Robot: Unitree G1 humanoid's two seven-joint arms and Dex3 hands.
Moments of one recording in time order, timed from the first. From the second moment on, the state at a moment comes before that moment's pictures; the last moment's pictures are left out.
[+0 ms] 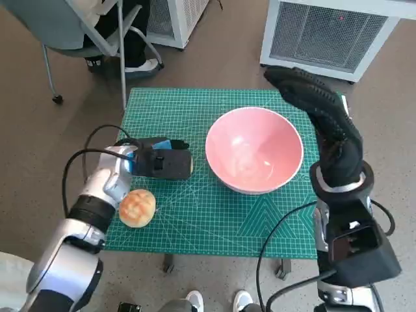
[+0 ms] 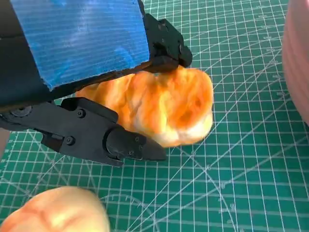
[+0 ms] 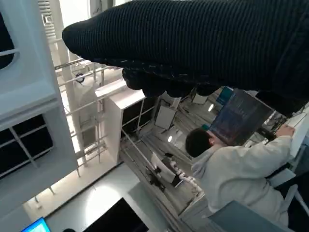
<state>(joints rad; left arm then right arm) -0.90 0.41 -0.46 0.92 0.59 -0.01 -0.49 -0.61 -0.17 -0.04 0.20 0.04 -0.80 0.21</state>
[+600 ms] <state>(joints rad) -0.86 0.51 -0.31 0.62 0.47 -0.06 -0.49 -0.60 -0.17 -0.04 0.18 0.04 -0.78 0.20</state>
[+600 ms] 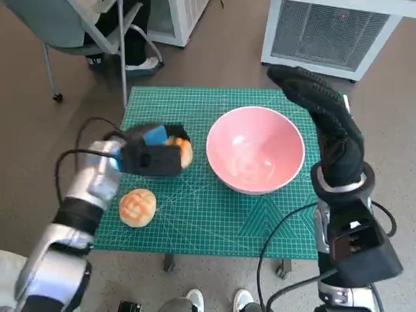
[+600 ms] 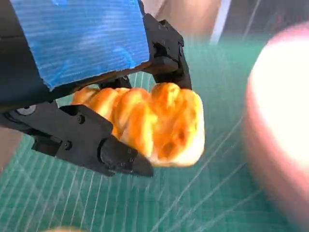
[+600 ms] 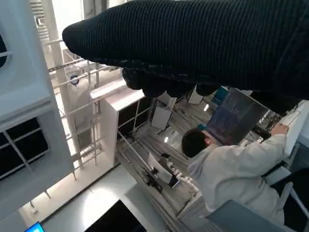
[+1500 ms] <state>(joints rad) -0.95 0.36 -0.25 0.27 0.42 -0.12 -0.33 -0.60 -0.18 -0.04 0.18 0.04 -0.78 0.19</state>
